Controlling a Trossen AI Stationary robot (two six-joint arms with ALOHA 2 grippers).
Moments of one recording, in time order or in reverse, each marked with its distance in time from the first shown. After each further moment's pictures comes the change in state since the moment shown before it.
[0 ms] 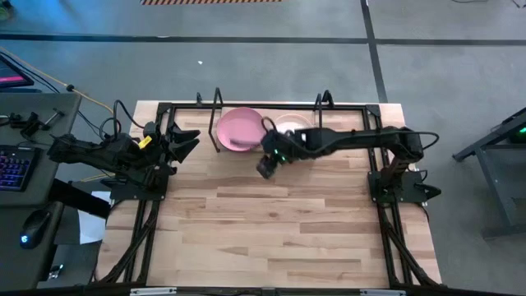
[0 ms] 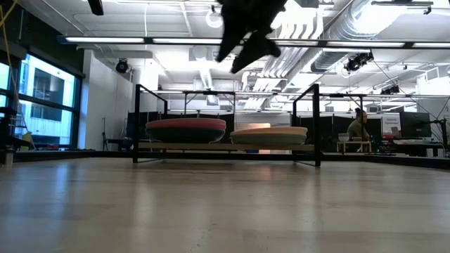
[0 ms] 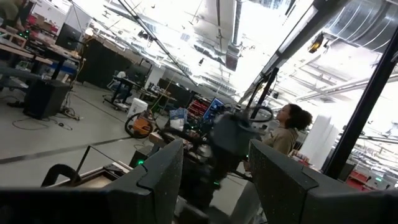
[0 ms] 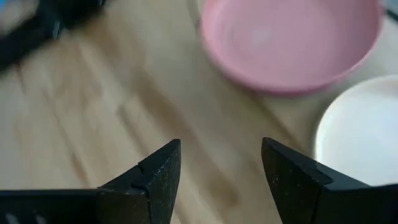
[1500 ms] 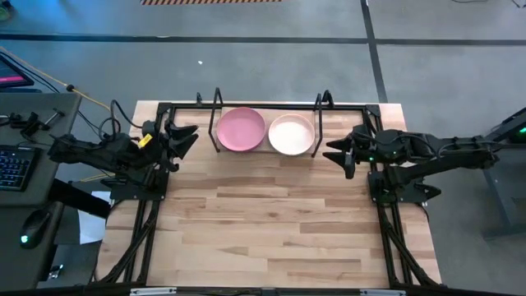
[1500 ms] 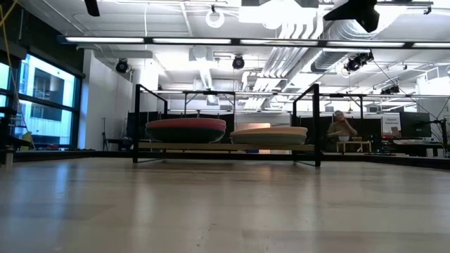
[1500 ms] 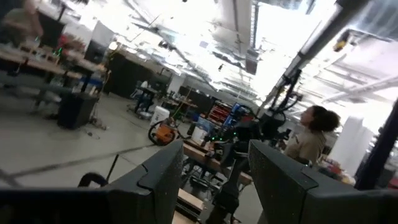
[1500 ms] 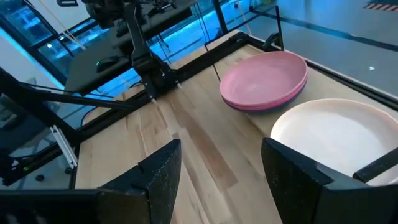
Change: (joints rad) left arm 0.000 -0.015 -0.001 -0.001 -0.093 0.068; right arm 0.126 -1.052 -0.734 0.227 0.094 -0.036
